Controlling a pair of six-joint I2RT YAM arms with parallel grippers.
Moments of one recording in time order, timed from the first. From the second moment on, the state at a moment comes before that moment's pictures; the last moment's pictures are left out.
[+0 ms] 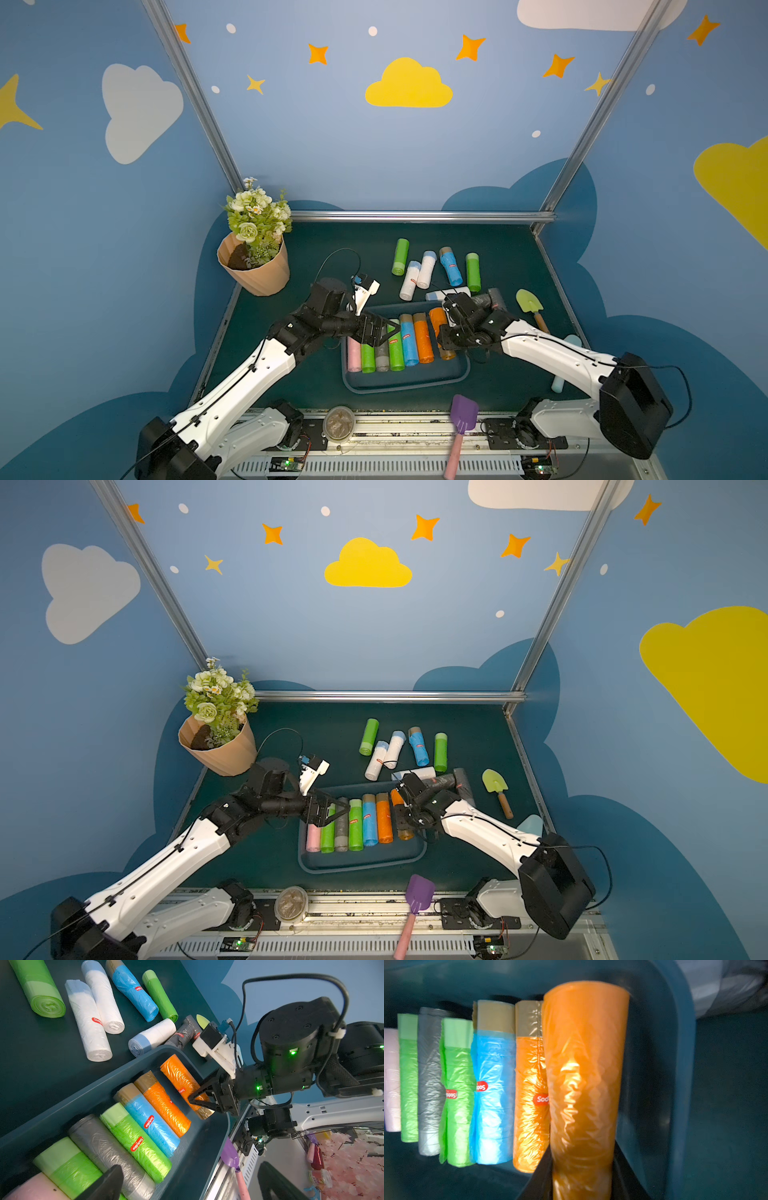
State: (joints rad) left arm -0.56 1.02 0.83 -0.45 0.54 -0.34; right arm 0.76 1.33 0.80 -0.60 0.00 0.57
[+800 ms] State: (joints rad) left arm -0.56 1.02 0.83 -0.45 0.55 -0.34; right arm 0.78 1.46 0.80 -0.52 0.00 0.59
